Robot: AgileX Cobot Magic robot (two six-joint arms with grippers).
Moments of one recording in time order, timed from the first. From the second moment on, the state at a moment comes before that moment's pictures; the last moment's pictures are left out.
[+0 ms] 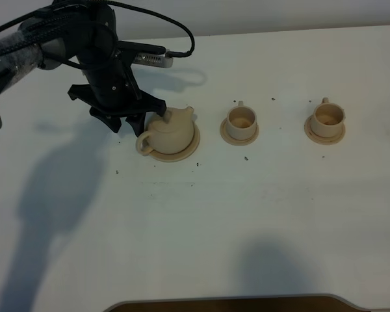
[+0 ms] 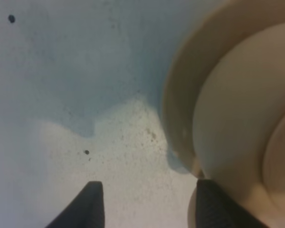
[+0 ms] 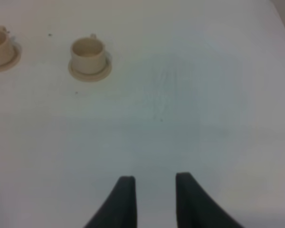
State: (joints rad) left arm -0.33 2.21 -1.76 -0.02 1.07 -0.02; right arm 0.00 -0.01 -0.49 0.03 1.06 -0.15
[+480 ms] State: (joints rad) left arm -0.33 2.13 -1.77 -0.08 1.19 0.29; right arm 0.00 -0.01 -0.49 0.03 1.06 -0.15
